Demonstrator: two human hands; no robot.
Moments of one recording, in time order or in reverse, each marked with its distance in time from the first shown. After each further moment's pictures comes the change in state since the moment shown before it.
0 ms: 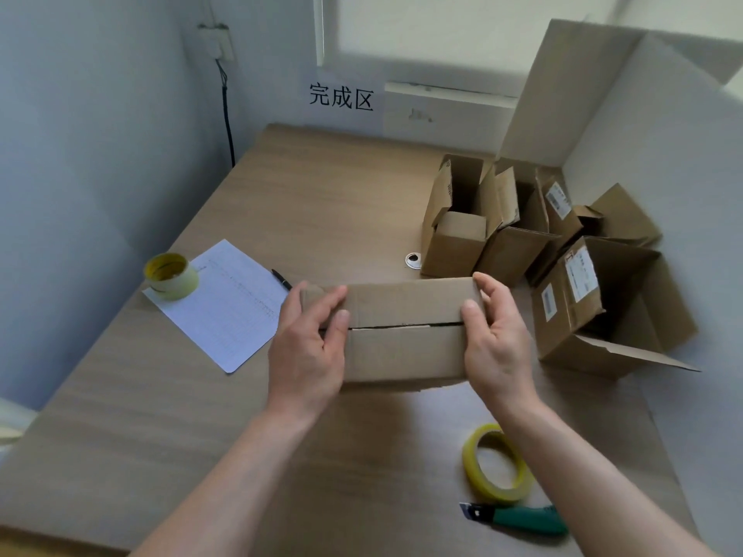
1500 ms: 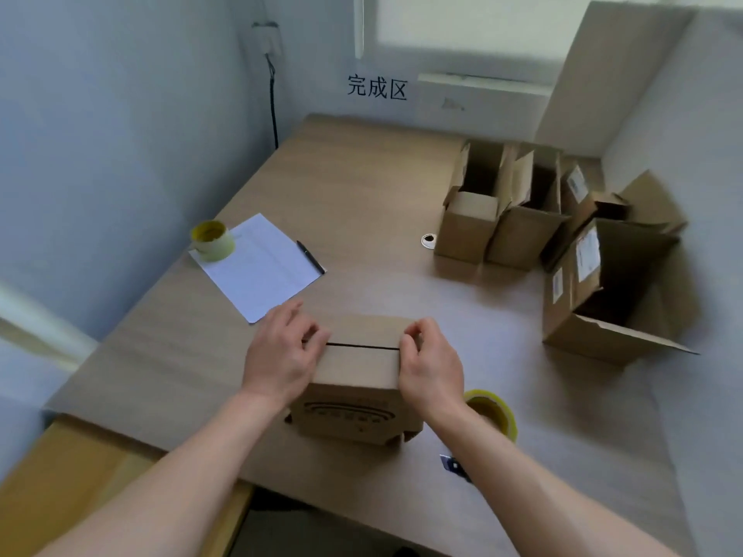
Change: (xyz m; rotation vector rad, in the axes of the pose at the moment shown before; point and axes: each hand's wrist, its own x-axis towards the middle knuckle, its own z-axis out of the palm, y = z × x) left_hand -0.074 -0.022 -0.016 0.473 -0.035 0.004; right_hand -0.069 0.040 0.018 -0.330 -0.263 0.046
